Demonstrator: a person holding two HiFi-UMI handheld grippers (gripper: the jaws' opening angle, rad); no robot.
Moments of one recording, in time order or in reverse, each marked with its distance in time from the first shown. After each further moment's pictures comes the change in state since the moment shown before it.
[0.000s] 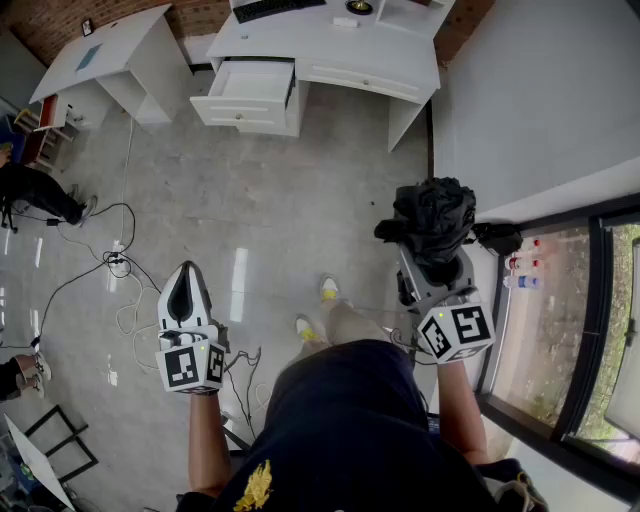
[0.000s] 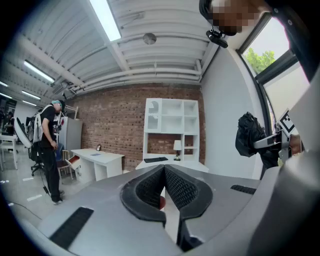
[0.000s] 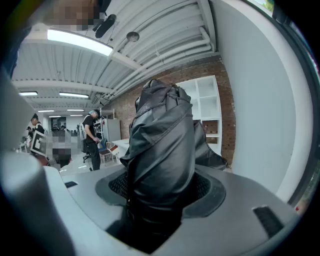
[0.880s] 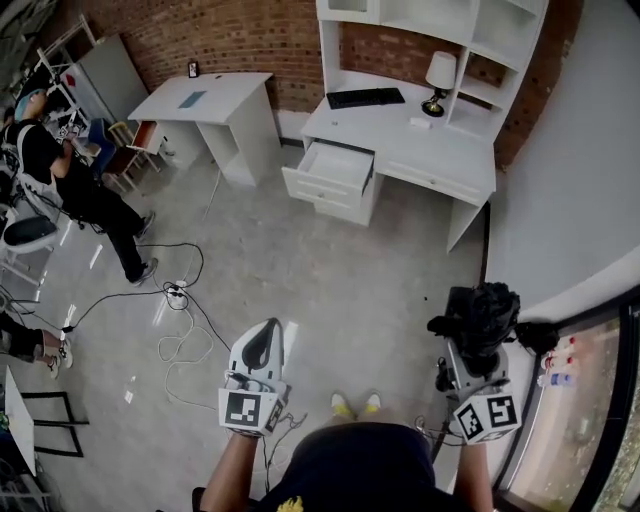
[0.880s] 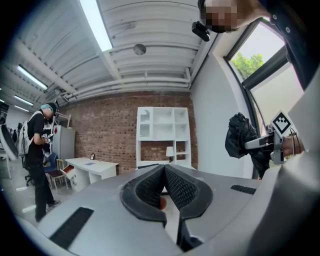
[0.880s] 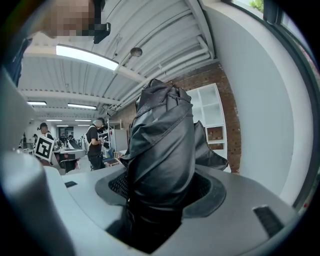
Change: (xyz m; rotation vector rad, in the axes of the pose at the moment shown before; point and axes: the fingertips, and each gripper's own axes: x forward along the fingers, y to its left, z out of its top) left arm -0.065 -0.043 0.044 0.048 -0.060 -0.063; right arm -0.069 0.027 0.022 0.041 -0.103 0.063
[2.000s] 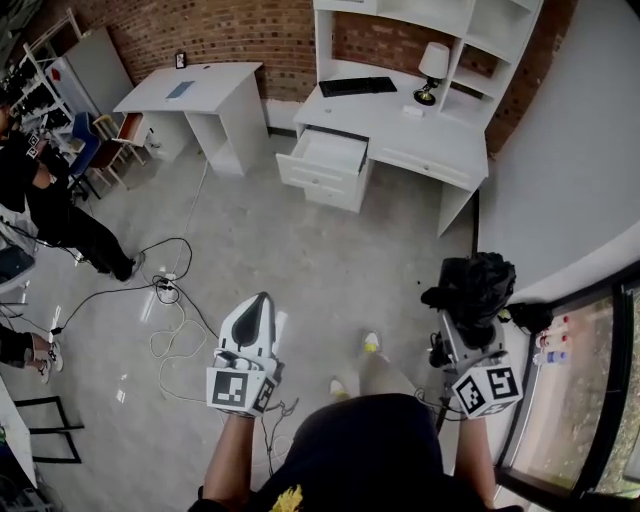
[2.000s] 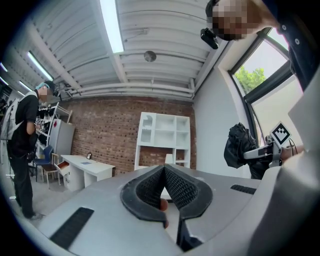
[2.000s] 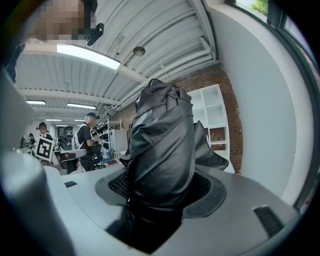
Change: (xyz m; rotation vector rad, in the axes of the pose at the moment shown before) left arm -0.015 0.058 0.010 -0.074 -0.102 -0.037; right arm 0.021 0.056 0.009 -0.007 -0.026 -0.006
